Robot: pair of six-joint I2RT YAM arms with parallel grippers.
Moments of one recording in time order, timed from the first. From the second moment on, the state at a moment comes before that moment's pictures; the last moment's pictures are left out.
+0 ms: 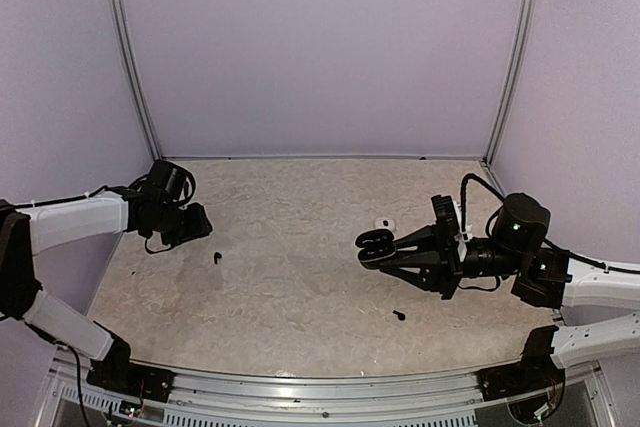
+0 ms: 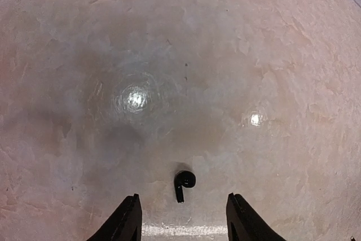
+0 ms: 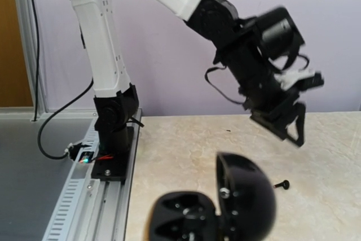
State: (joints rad) left arm -0.35 1.39 0.85 -0.37 -0.08 -0.57; right arm 0.94 0.91 0.52 0.41 -0.60 -0.03
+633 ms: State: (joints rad) left arm -0.46 1.77 1.02 -0.46 -0.13 -0.52; right arm 0.94 0.89 0.52 0.38 -0.56 -0.03
